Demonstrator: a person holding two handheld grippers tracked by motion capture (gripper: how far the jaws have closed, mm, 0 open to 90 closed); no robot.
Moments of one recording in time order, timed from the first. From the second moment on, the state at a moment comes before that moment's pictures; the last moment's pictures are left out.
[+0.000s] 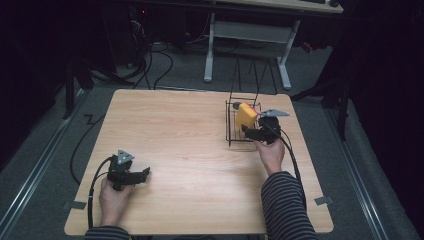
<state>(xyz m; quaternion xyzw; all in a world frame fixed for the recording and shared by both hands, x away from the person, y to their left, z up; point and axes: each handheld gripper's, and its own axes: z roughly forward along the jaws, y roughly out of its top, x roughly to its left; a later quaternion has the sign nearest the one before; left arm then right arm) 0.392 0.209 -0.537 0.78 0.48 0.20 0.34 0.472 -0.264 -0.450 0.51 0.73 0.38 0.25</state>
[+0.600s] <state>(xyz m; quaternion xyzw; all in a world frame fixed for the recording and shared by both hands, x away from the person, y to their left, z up) 0.392 0.209 -0.538 0.78 0.48 0.20 0.34 0.453 -0.277 -0.425 0.51 0.72 0.39 0.27</state>
